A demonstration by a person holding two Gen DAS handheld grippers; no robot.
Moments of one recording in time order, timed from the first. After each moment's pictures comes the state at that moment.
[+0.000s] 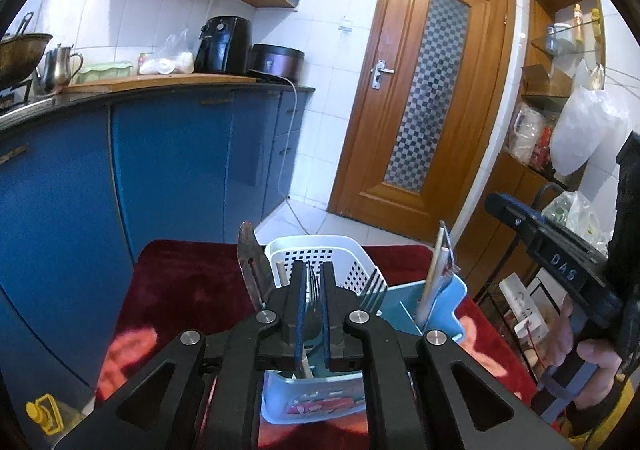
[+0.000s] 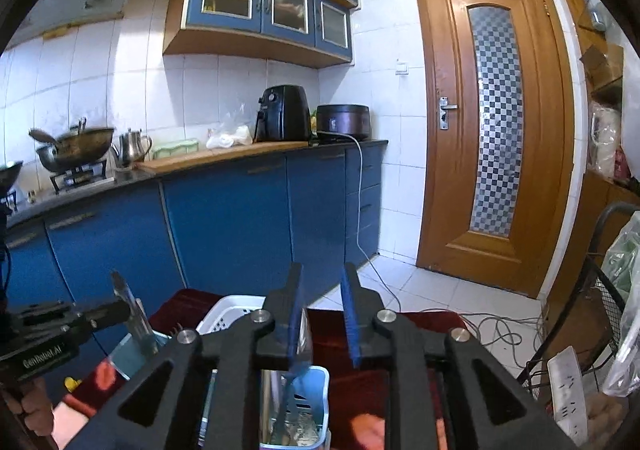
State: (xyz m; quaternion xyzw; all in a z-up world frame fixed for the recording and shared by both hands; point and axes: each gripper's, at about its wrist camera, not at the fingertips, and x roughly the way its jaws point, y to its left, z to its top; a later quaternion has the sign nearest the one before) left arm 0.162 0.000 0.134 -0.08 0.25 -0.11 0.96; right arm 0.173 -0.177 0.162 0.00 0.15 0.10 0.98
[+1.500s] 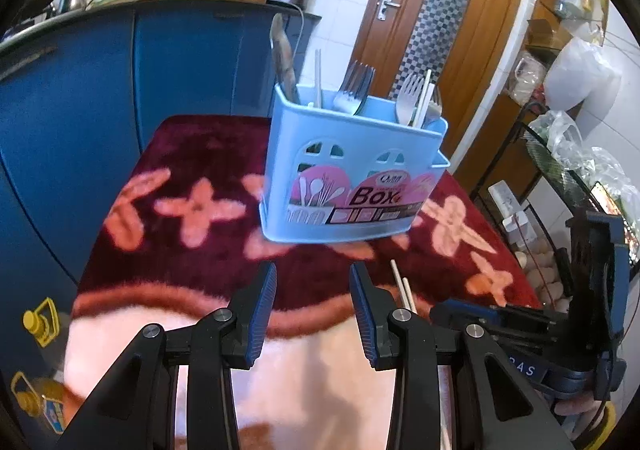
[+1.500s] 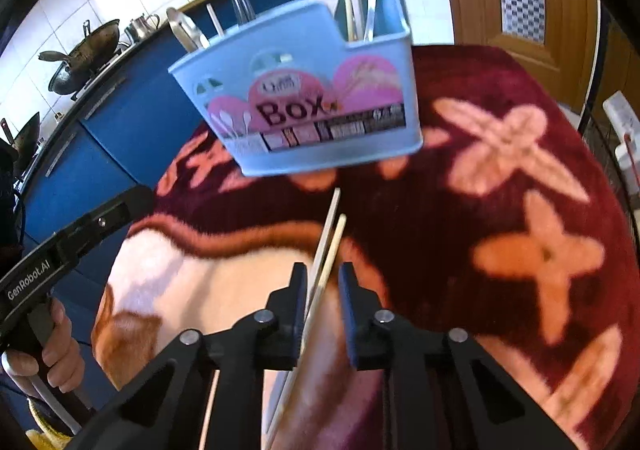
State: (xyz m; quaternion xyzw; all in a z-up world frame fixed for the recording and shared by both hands) left arm 0.055 0.012 0.055 -0.09 0.37 -0.11 0.92; right arm 0.060 -0.150 0.007 0.09 0.47 0.17 0.86
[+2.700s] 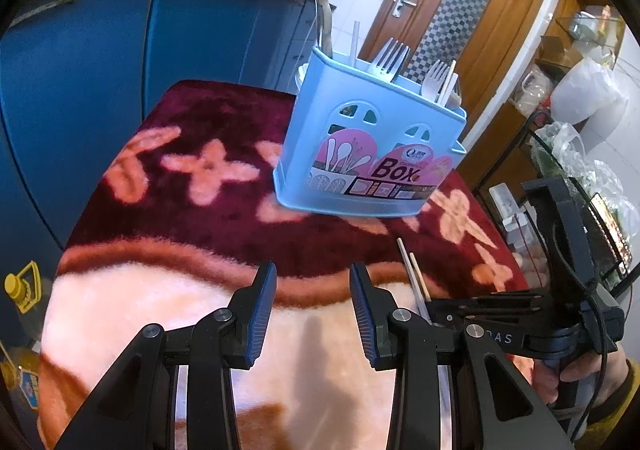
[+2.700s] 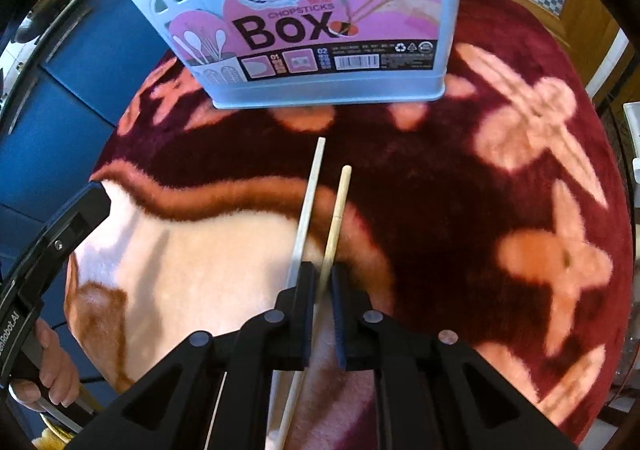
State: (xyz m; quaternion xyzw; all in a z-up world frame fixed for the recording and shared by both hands) left arm 0.048 0.028 0.028 -0.14 0.39 -0.12 0.90; right arm 0.094 -0.124 -0.008 0.02 0.59 0.15 0.80
